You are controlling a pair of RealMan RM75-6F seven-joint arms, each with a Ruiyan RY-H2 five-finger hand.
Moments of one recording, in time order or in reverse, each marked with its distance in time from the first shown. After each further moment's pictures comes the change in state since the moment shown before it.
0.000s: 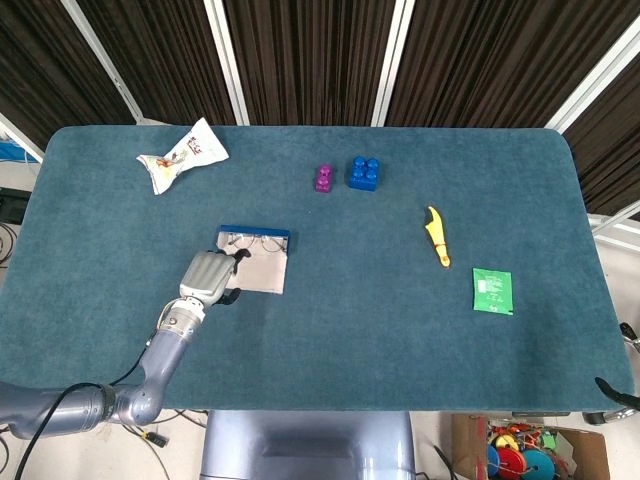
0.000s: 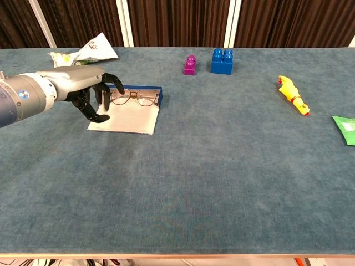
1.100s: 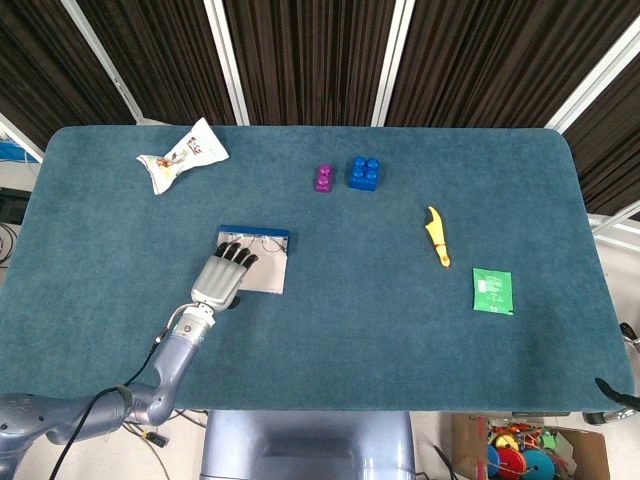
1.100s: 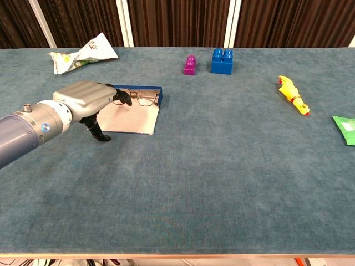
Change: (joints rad) left arm 0.057 -0.198 0.002 0.314 0.205 -0.039 0.044; right arm 0.002 0.005 0.000 -0.001 0.005 -0.011 0.010
